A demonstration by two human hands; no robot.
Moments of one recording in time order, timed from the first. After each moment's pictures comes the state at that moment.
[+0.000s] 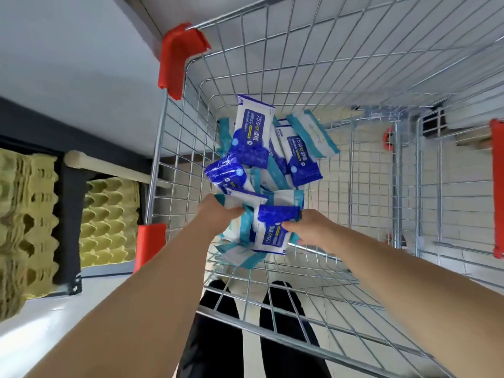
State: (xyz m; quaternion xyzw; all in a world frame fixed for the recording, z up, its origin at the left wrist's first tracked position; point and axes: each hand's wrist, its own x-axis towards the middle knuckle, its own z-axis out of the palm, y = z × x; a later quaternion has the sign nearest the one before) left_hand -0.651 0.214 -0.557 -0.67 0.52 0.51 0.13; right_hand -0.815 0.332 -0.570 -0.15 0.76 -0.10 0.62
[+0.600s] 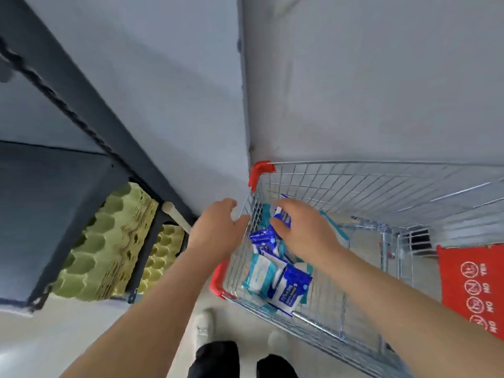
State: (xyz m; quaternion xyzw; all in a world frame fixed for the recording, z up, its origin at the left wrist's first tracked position) left_hand -0.606 0.200 -0.295 -0.63 0.72 0.31 -0.03; right_hand -0.766 0.256 -0.298 -0.59 0.74 -0.14 0.28
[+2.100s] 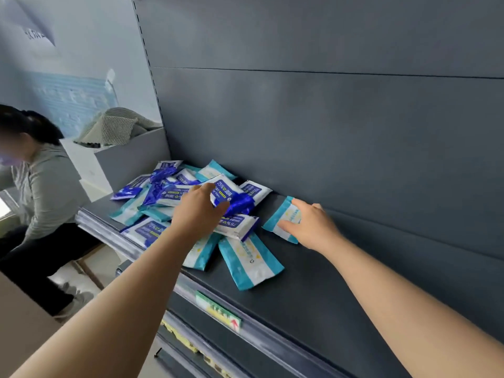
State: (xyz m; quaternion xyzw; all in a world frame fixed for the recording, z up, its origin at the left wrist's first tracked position) left_hand 0.151 -0.078 0.001 -0.74 0.63 0.07 -0.23; right_hand -0.080 -0.083 -0.018 -0.69 0.67 -0.17 0.19
